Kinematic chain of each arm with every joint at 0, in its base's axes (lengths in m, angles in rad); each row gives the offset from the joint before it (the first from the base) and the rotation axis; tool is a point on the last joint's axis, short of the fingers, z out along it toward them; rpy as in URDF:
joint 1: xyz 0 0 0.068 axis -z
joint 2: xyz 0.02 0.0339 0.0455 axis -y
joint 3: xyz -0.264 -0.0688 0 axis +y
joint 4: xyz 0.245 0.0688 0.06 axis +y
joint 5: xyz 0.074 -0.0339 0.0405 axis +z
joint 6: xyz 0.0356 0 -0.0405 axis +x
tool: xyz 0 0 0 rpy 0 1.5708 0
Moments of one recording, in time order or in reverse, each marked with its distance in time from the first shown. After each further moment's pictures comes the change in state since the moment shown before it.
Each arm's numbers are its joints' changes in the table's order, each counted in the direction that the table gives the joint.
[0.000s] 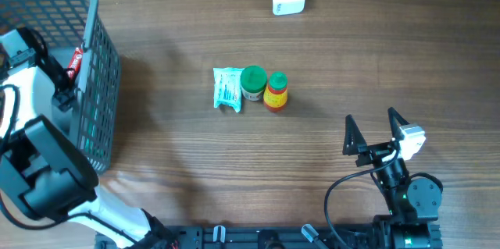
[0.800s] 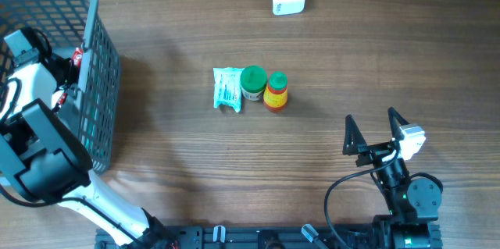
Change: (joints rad) left arm -0.012 -0.134 -0.040 -0.111 -0.216 -0.339; right arm 0.000 0.000 0.000 0.000 0.000 0.000
